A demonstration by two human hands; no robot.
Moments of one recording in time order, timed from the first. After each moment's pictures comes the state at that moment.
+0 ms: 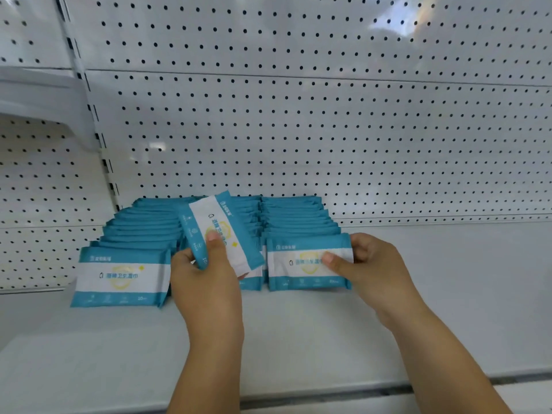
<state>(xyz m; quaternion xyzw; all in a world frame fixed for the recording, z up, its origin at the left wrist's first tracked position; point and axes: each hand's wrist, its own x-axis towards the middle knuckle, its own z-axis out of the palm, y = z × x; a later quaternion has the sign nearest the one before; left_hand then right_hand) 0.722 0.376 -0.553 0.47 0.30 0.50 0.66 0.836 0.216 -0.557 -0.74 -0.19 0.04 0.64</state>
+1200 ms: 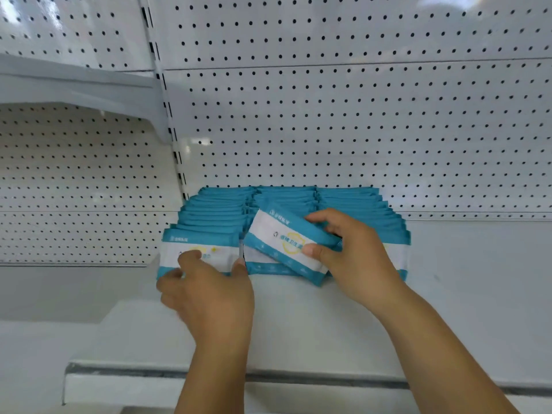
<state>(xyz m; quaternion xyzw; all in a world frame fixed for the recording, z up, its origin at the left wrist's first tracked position) 0.663 0.431 -0.574 0.66 0.51 0.42 0.36 0.788 0.305 -0.547 -0.77 -0.38 -0.02 0.51</state>
